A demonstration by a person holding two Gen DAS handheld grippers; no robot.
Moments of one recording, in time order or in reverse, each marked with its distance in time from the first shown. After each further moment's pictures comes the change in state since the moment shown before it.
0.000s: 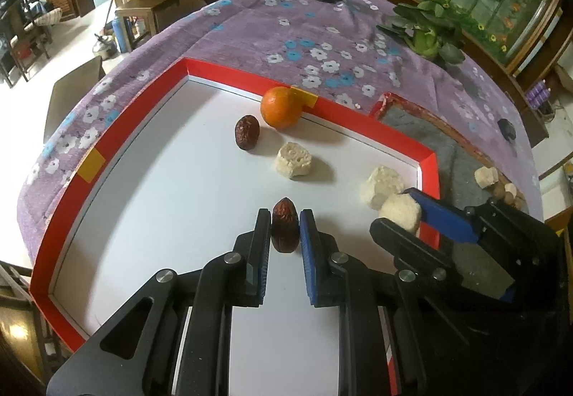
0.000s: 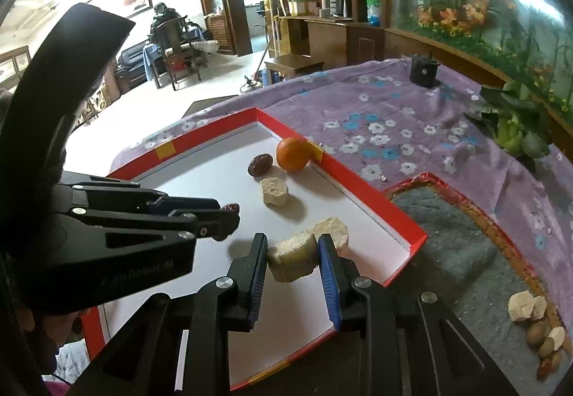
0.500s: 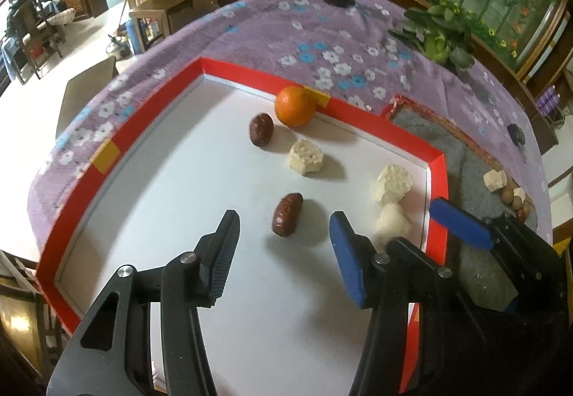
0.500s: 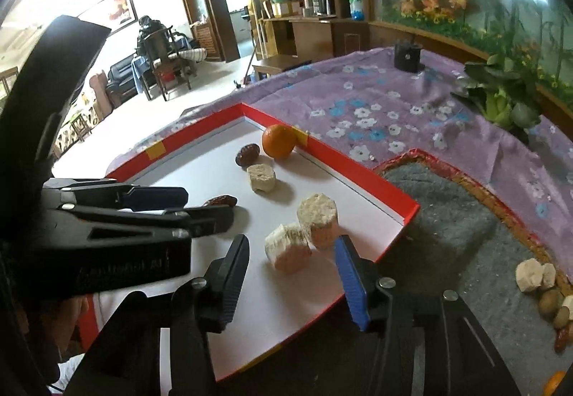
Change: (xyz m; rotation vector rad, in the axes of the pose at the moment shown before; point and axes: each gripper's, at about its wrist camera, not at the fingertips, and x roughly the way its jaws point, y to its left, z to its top) left arm -0.010 0.003 -0.006 -0.026 -0.041 0.055; right arm -0.015 -0.005 -0.015 0.081 -0.037 -0.018
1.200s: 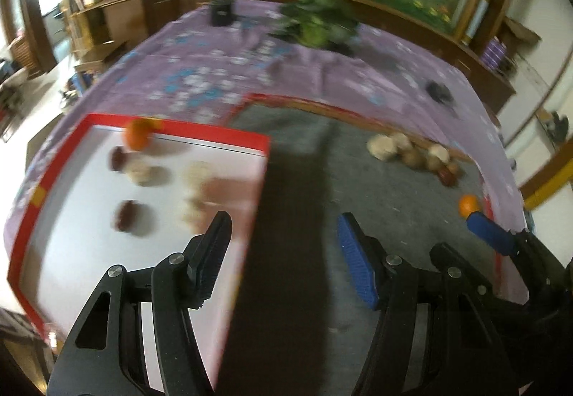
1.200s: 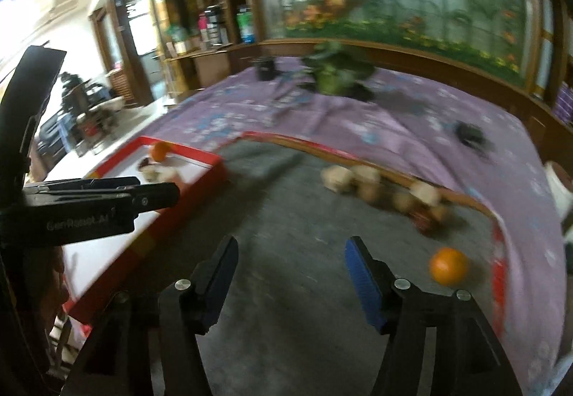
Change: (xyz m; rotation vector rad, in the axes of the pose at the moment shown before) left arm -0.026 -0.141 -0.033 0.234 -0.056 -0.139; right arm -0.137 -0.096 -0.095 0.265 -0.089 -0.315
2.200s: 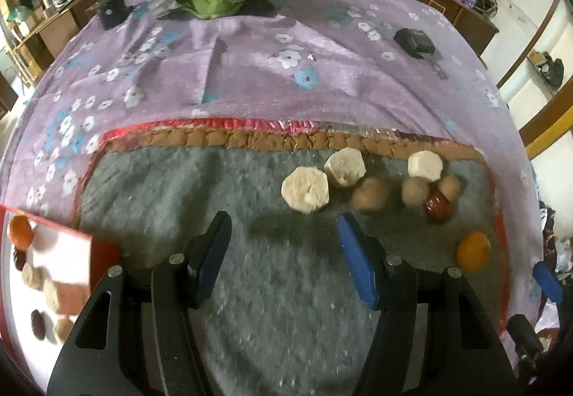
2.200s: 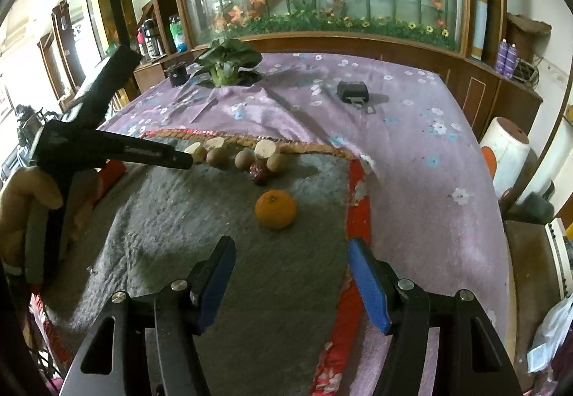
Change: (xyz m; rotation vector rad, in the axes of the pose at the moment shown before) left arm 0.114 -0.090 0.063 0.187 0.169 -0.044; right arm -0.035 -0.112 -0.037 0.133 0.005 -0.124
